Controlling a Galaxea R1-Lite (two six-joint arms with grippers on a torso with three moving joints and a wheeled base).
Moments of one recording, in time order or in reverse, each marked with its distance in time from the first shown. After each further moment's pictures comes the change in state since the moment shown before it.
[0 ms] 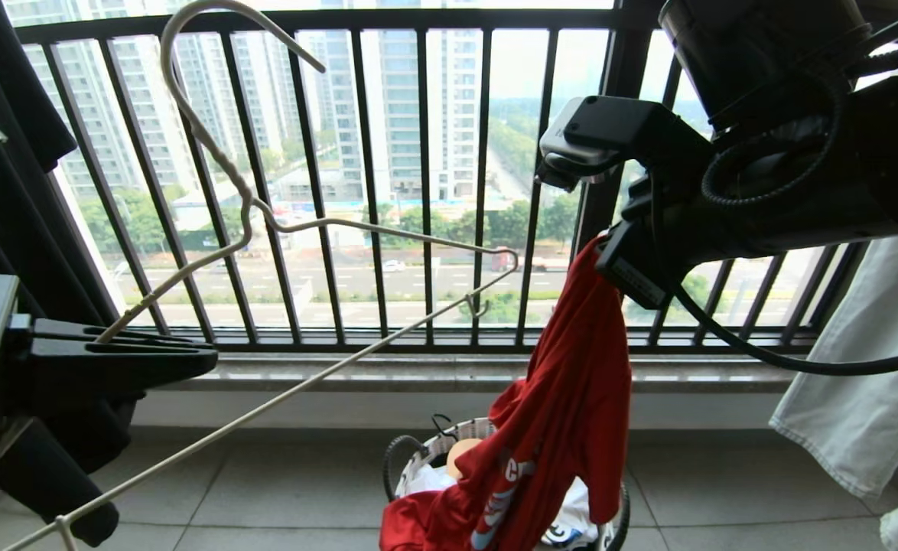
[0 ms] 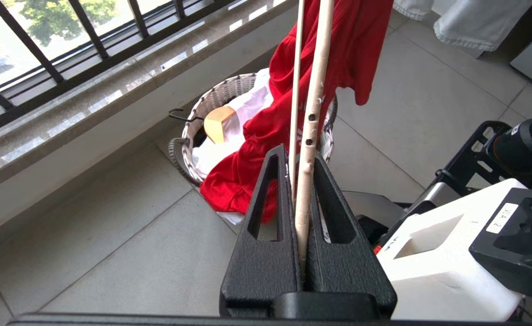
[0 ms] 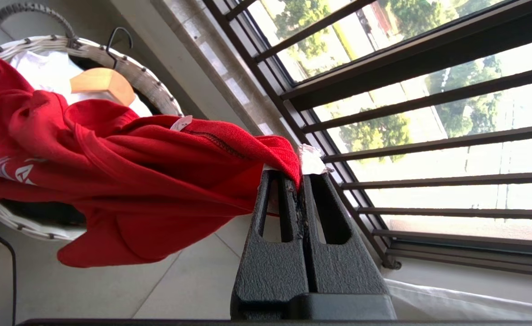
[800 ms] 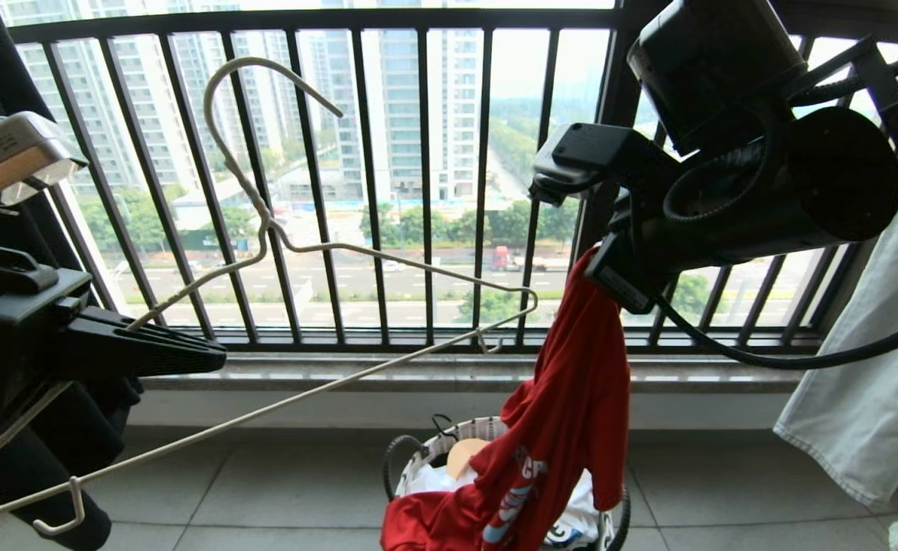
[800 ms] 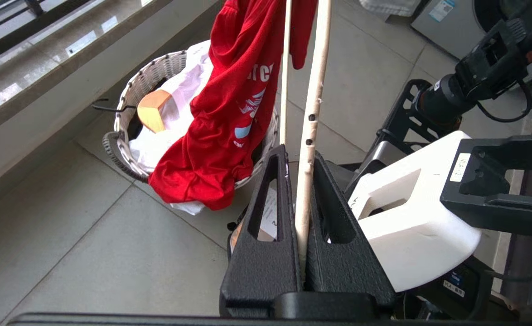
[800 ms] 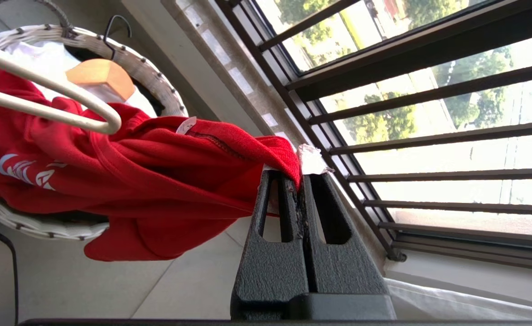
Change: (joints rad) left arm 0.347 0.231 -0.144 0.292 -0.542 0.359; right arm -0.035 0.045 0.003 -0.009 0.010 0.011
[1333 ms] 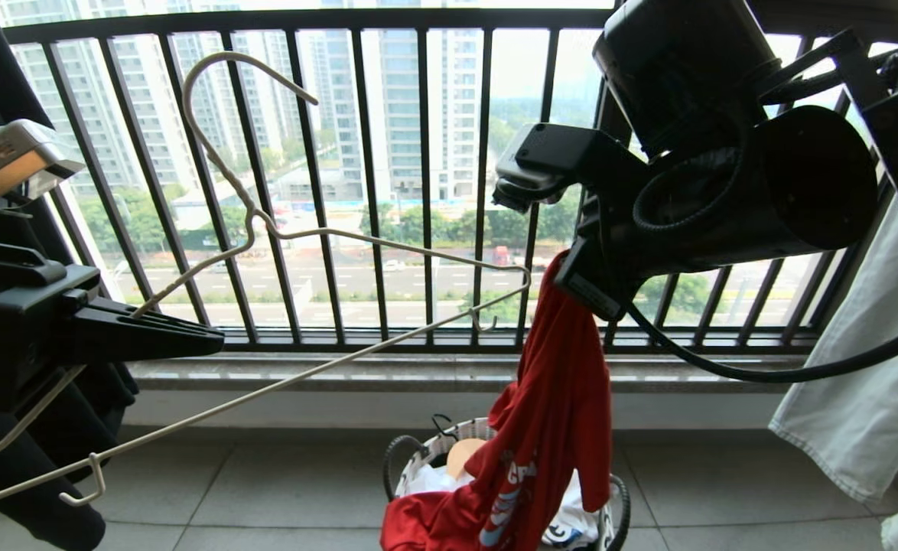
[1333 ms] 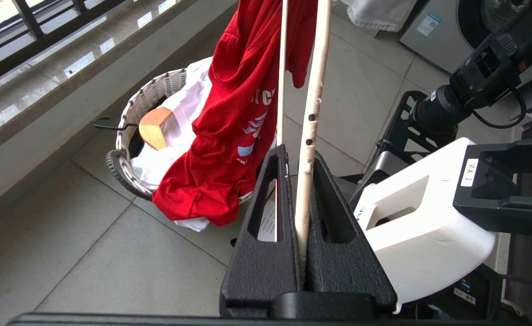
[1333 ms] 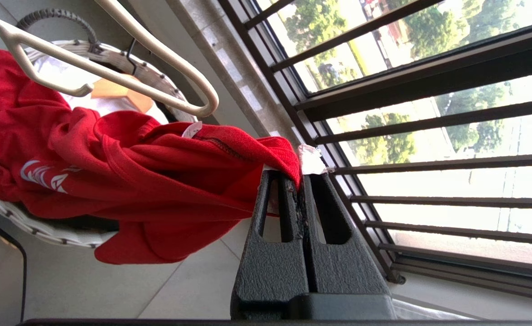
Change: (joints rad) left arm 0.086 0.057 0.010 -0.016 -0.108 0.084; right arm 0.074 0.026 -0.043 0.000 -0.002 -0.010
